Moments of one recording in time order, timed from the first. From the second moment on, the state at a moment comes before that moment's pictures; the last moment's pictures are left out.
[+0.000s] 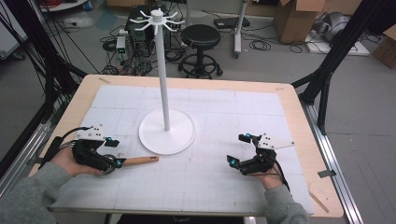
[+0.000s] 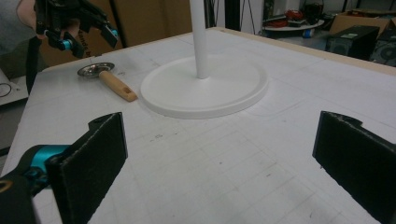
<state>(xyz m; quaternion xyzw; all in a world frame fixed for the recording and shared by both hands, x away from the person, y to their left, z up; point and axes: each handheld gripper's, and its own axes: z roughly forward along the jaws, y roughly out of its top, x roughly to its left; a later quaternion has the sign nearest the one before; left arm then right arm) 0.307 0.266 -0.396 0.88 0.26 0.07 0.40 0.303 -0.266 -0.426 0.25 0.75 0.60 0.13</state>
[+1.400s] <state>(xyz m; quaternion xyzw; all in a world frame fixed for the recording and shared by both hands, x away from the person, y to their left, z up) 0.339 0.256 -0.415 0.94 0.17 -0.01 0.31 0.303 -0.265 -0.426 0.25 0.76 0.59 0.12</state>
